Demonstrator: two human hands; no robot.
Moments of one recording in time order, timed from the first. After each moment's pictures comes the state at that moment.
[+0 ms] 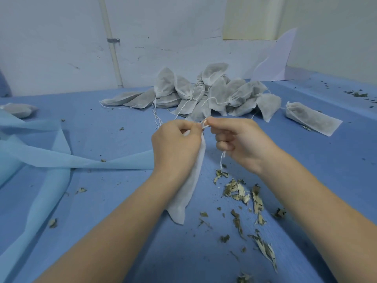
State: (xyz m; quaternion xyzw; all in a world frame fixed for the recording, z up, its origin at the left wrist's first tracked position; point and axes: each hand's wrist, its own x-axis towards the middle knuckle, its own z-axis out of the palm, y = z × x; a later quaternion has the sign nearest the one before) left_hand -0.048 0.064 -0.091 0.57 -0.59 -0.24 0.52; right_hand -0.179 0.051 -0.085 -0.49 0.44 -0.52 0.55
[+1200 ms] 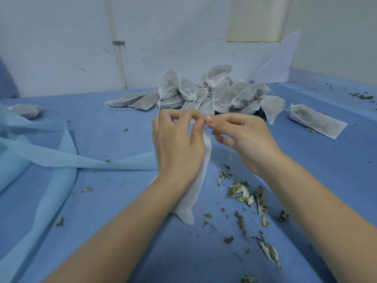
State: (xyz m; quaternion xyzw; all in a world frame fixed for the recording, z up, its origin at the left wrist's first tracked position) left_hand -0.049 0.063 -0.099 0.53 -0.64 -0.09 0.56; right_hand -0.174 0.060 -0.083 -0.55 0.45 -0.56 0.43
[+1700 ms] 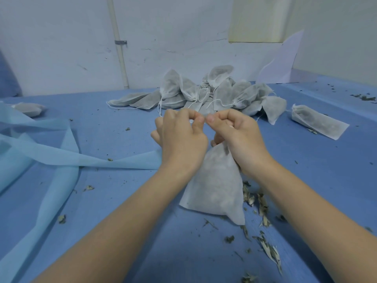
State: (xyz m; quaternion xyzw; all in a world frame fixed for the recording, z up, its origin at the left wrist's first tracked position) left_hand -0.051 0.061 -0.085 0.60 -0.63 -0.13 0.49; right_hand -0.162 0.056 -0.094 -0.58 0.45 -0.58 0.35
